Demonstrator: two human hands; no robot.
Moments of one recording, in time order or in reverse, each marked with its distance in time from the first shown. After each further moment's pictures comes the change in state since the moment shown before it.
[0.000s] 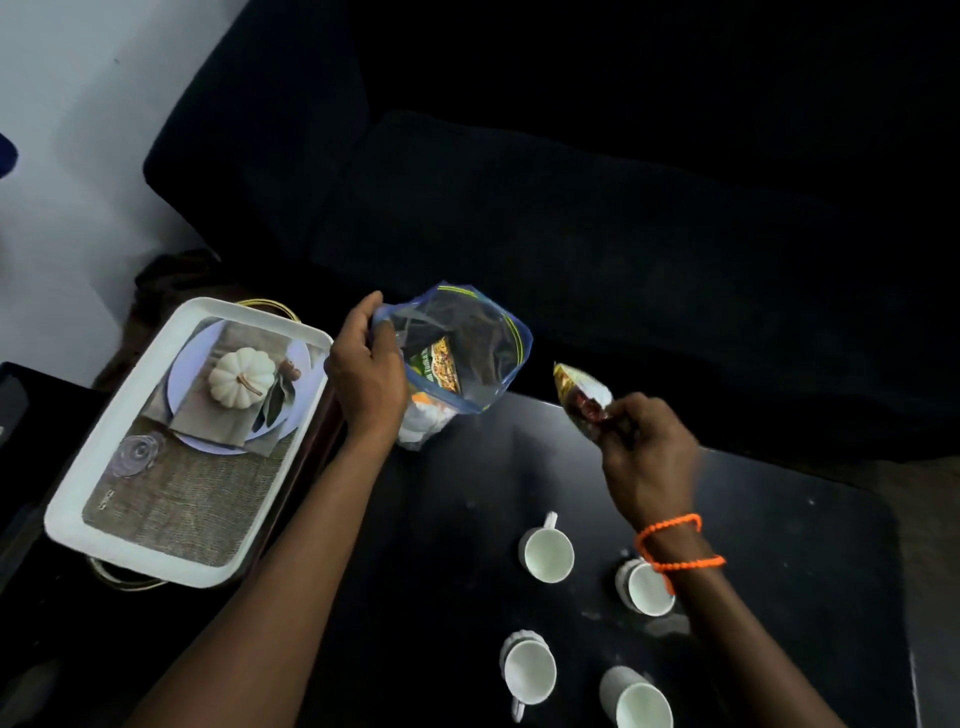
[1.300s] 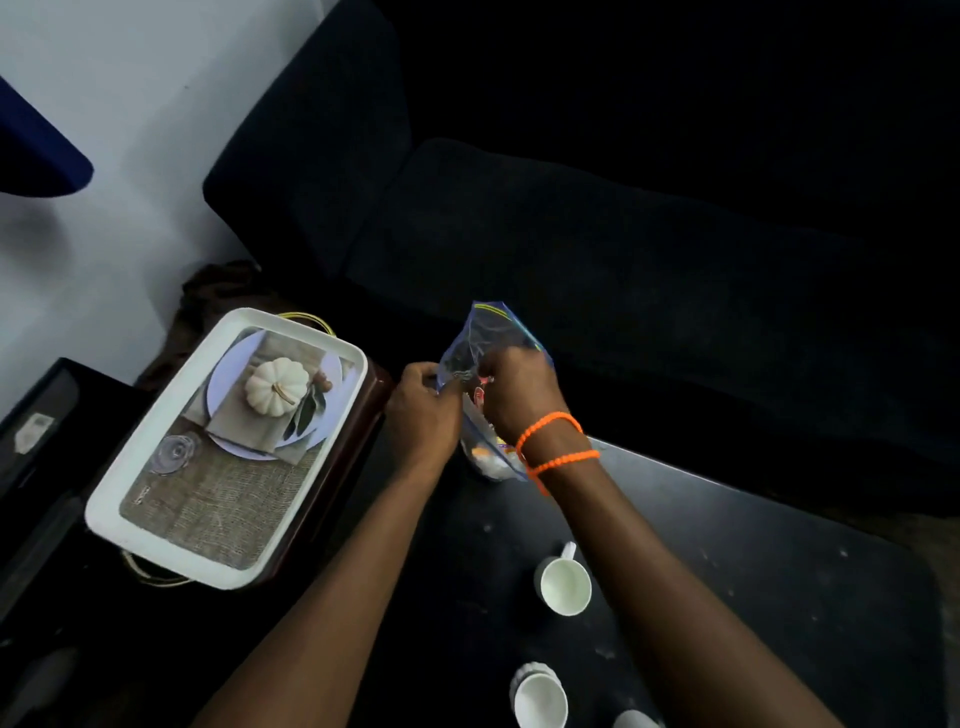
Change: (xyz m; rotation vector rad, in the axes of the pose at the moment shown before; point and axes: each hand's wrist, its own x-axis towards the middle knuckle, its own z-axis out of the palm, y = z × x) left_hand -0.019 -0.016 0.011 0.199 -0.148 -0.279; right_hand 0.064 -0.132 0.088 -0.134 -0.369 -0.392
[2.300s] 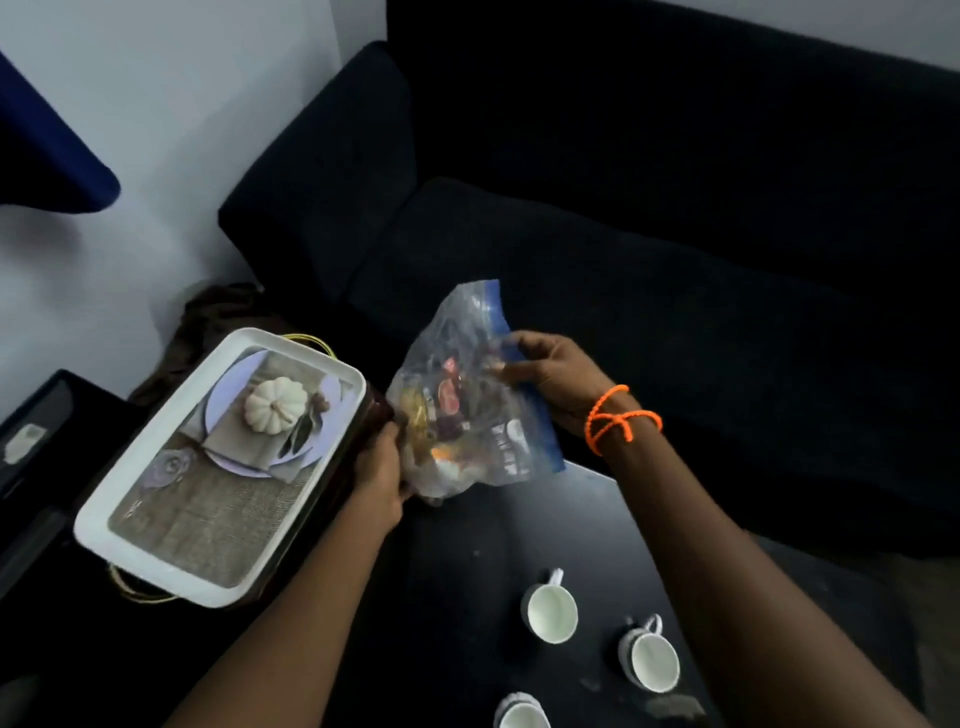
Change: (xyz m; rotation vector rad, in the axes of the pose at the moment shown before) left_hand 0.016 -0.063 -0.017 -0.623 -0.216 -0.614; right_hand 0.018 0.024 -0.062 1.204 -0.388 0.405
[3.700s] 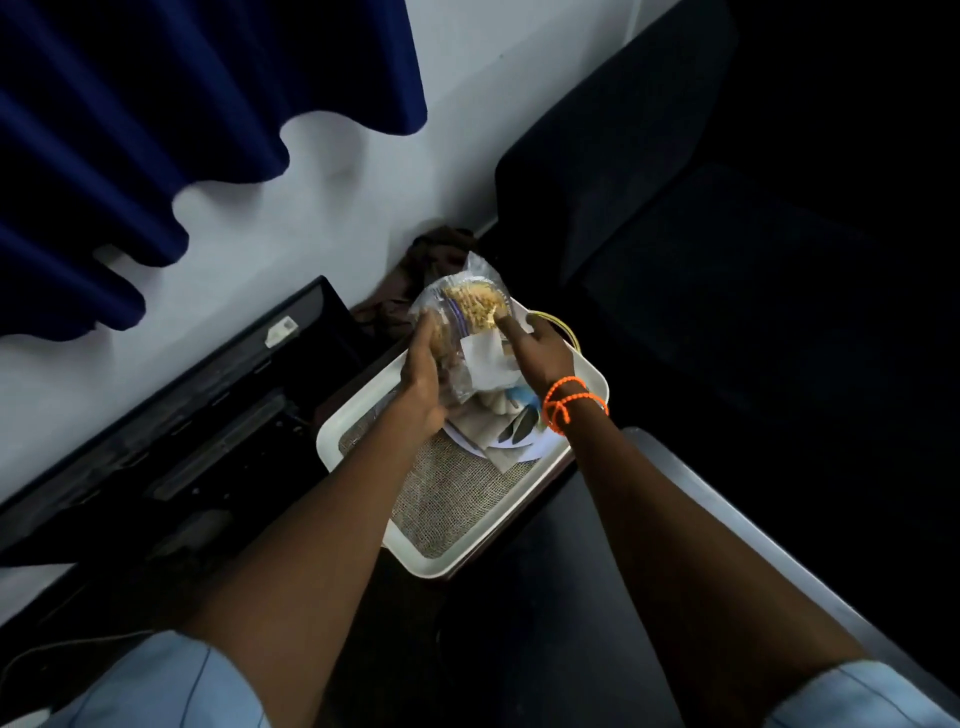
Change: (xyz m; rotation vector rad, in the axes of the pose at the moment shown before) left_hand 0.069 0.145 -0.203 -0.319 0.138 0.127; right_hand 0.206 0.092 0.294 -0.517 0.038 0.037
